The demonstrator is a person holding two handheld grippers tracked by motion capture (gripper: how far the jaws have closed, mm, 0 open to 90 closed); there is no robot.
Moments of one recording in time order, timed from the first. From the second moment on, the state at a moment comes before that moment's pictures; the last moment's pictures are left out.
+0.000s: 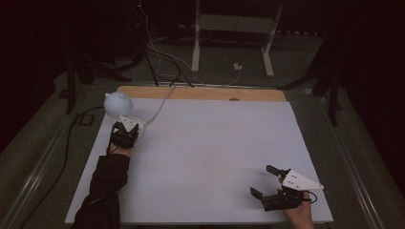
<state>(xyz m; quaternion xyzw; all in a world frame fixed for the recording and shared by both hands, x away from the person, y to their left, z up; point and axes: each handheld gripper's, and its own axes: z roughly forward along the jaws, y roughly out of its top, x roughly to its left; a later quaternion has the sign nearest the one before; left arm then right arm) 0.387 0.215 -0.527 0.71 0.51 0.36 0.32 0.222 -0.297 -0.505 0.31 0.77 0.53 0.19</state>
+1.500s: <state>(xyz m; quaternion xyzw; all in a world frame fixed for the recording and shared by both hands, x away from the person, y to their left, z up) 0.395 0.206 -0.522 0.77 0.46 0.37 0.25 0.222 -0.298 -0.506 0.31 0.77 0.53 0.18</state>
